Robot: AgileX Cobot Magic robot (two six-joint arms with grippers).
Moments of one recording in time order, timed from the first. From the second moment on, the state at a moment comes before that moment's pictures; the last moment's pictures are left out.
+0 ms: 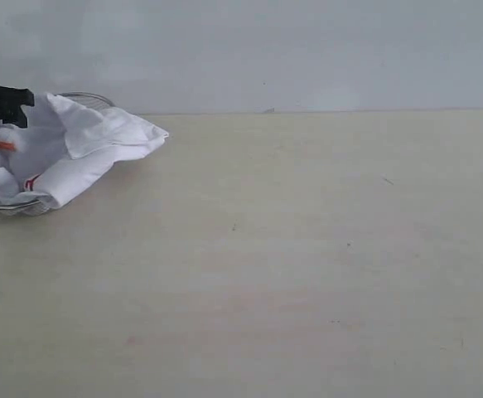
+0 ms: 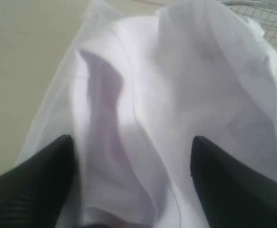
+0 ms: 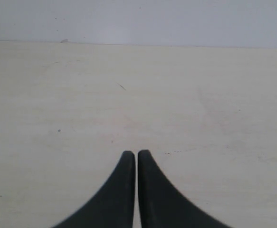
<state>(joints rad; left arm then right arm) 0.19 2.26 -1.76 -0.15 0.52 0.10 -0.08 0.03 0.00 -0.03 0.33 0.00</state>
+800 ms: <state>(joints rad) 0.15 2.26 -1.76 0.17 0.55 -0.08 -0.08 0.03 0.00 -0.03 0.33 0.00</state>
